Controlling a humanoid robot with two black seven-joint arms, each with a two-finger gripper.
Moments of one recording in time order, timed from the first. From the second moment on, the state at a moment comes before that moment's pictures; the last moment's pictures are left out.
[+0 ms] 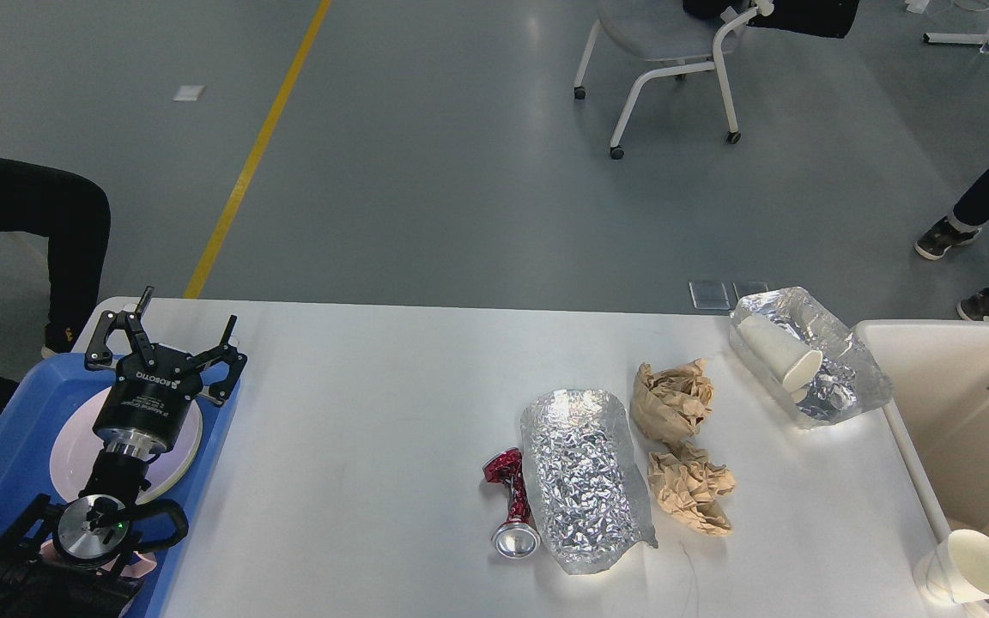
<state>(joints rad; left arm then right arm) -0.34 0.16 -1.43 -0.63 0.10 -0.71 -0.11 1.03 -0.54 -1.17 0.44 0.27 0.05 -0.21</state>
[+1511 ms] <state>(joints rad) -0.34 0.16 -1.43 -0.63 0.10 -0.71 -0.11 2.47 -0.44 -1.35 1.51 0.05 0.96 -0.23</state>
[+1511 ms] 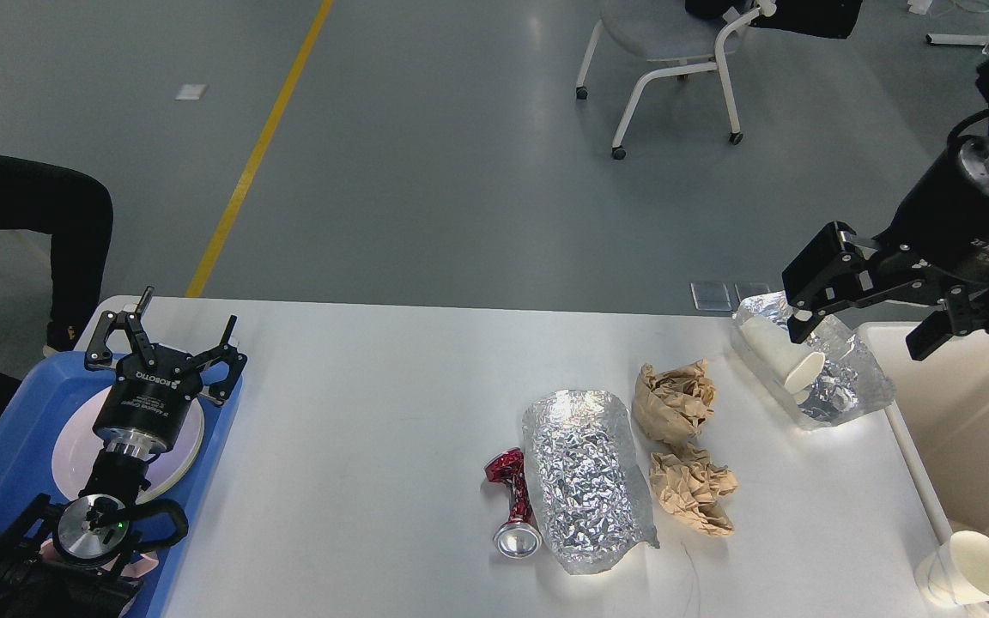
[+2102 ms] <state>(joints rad) -0.34 0.16 -1.43 -0.63 0.10 -0.71 -0.11 2.00 -0.59 -1.35 1.23 0.12 0.58 -0.23</state>
